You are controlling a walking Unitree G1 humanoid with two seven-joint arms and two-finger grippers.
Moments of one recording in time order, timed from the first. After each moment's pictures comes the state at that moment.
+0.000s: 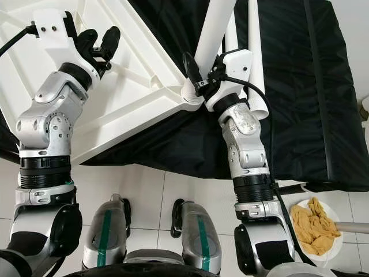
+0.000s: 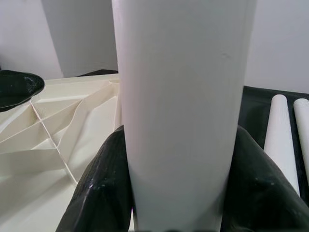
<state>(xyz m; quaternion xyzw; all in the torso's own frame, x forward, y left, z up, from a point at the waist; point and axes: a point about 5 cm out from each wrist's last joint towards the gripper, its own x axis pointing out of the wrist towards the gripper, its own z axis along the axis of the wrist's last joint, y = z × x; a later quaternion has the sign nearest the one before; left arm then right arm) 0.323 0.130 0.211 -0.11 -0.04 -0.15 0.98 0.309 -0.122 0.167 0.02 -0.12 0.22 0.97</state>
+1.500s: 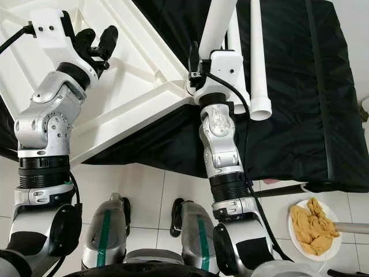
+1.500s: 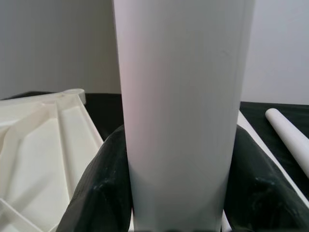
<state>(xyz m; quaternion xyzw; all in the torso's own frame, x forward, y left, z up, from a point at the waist) 0.323 0.132 0.213 -0.11 -0.05 -0.15 0.98 0.311 -0.108 0.163 0.03 -0.17 0.05 0.98</state>
